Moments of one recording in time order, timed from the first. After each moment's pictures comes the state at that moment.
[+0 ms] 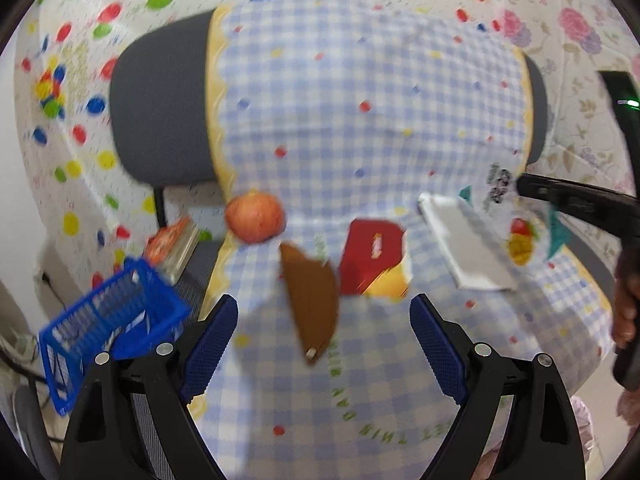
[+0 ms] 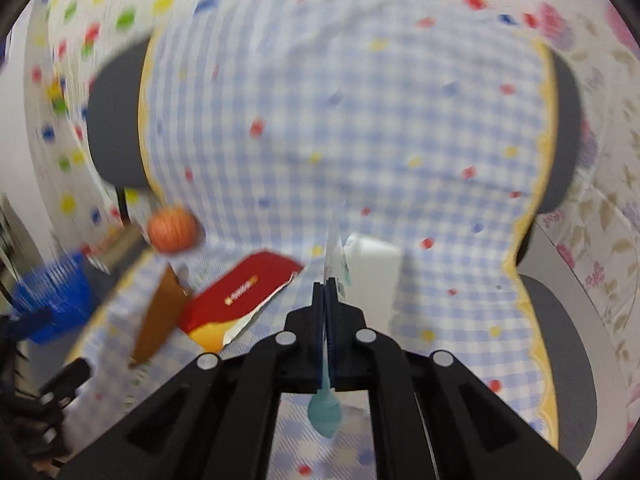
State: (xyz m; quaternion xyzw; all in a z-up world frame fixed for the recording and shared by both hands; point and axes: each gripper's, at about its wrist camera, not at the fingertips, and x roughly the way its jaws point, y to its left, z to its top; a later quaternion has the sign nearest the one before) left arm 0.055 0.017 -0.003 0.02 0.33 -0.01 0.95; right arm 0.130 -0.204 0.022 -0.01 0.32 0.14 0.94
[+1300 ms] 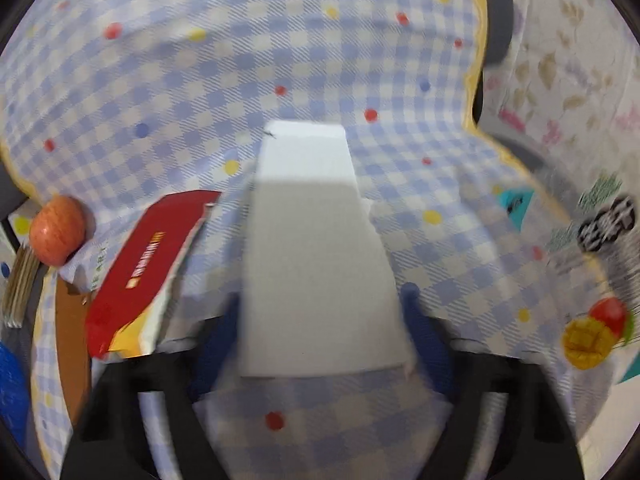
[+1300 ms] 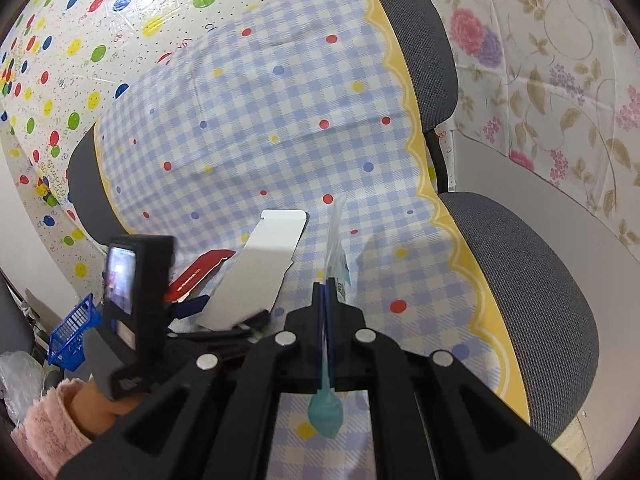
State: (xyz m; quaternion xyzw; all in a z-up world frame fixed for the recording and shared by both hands) left arm 0.186 -0.141 -0.083 0.05 0.45 -0.08 0.89; right arm 0.089 -0.338 -0.022 0.13 0.33 0.12 0.93
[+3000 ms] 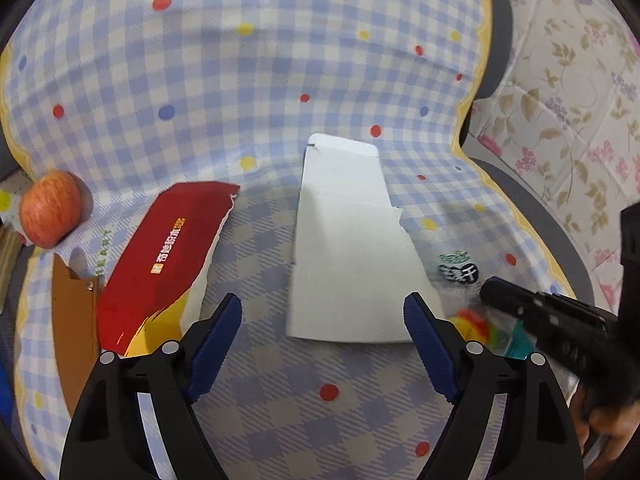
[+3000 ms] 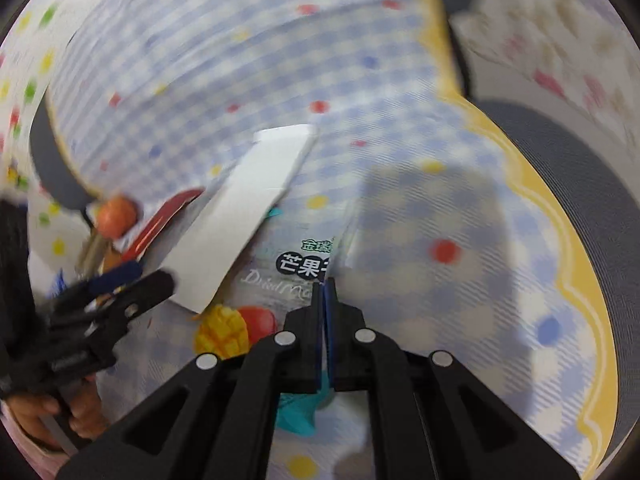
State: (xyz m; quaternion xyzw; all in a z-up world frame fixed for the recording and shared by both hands) left arm 0.183 -0.099 -0.090 -0.02 0.45 -0.15 0.88; right arm 0.148 -0.291 -0.092 0.10 0.44 0.14 0.88
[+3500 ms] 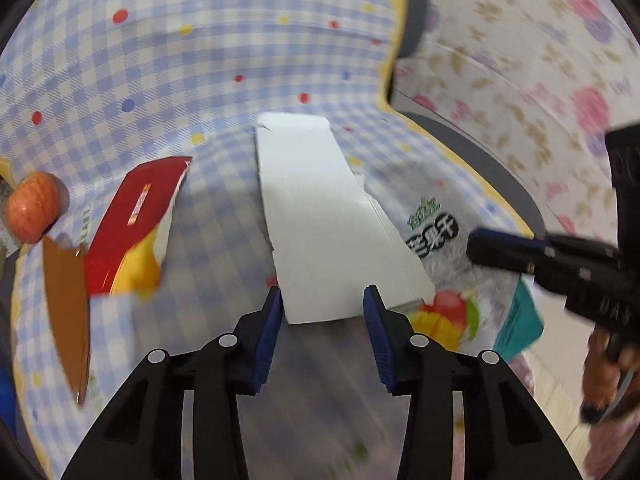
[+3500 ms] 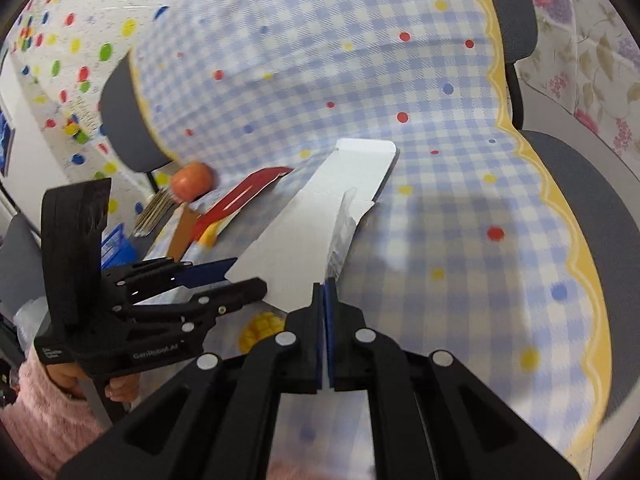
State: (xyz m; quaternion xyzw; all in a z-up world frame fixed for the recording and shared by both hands) left arm 0.098 -0.105 -0.078 0.04 0.46 -0.25 0.85; right arm 0.070 -0.288 -0.046 0.10 0.42 0.22 0.87
